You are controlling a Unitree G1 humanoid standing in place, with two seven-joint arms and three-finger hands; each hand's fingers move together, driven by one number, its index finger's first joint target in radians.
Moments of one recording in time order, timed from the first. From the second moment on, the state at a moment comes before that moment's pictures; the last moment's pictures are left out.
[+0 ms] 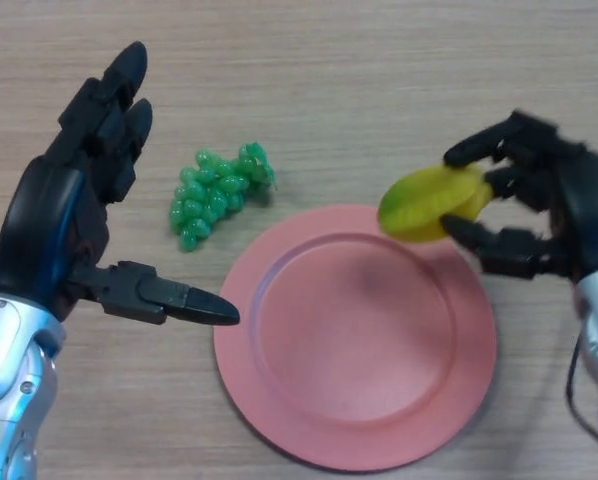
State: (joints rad) left arm -0.11 0.27 0.11 -0.47 -0.17 0.30 -0.16; right arm -0.23 -0.19 0.06 -0.12 -0.14 0.27 0.03
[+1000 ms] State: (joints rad) left arm -0.10 0.27 0.13 -0.48 -0.18 0.30 -0.14; right arm -0.17 -0.20 0.03 -0.29 -0.05 0.50 0.12
